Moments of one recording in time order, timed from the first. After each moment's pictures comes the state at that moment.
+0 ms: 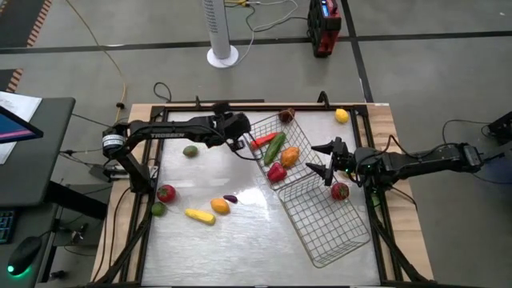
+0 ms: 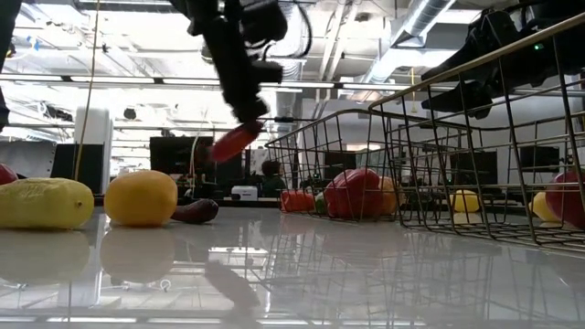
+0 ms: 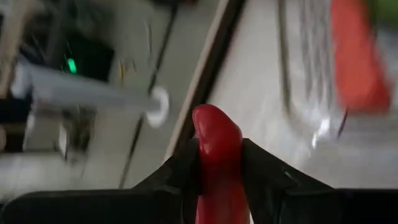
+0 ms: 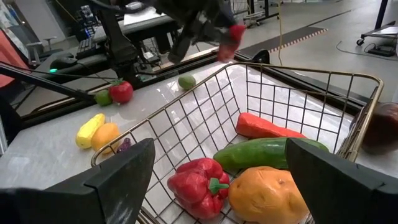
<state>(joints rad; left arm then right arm) 0.27 1.68 1.29 -0.55 -0.67 0.22 0.03 0.60 0.25 0.15 0.36 0.29</state>
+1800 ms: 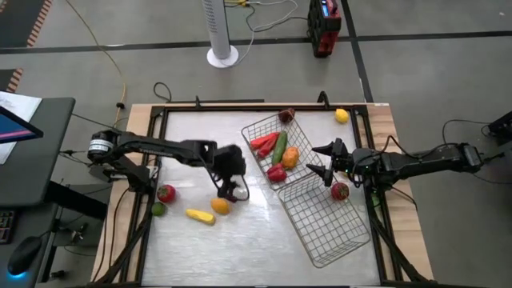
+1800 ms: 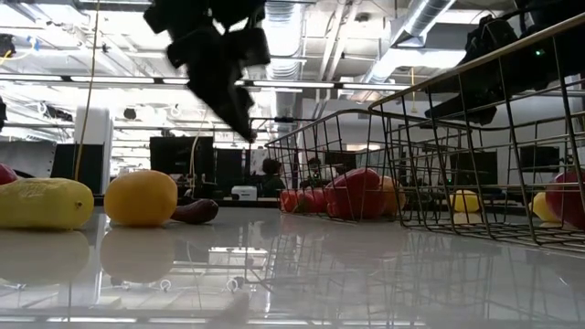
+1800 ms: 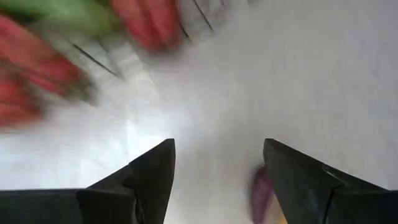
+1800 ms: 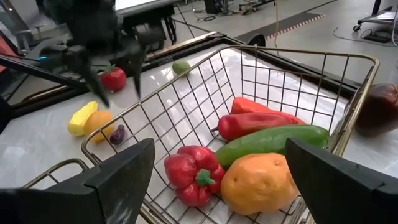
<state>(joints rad) 0.06 1.56 1.05 -0.52 0.12 0.07 0.03 0.59 0.25 0.09 0.37 0.31</state>
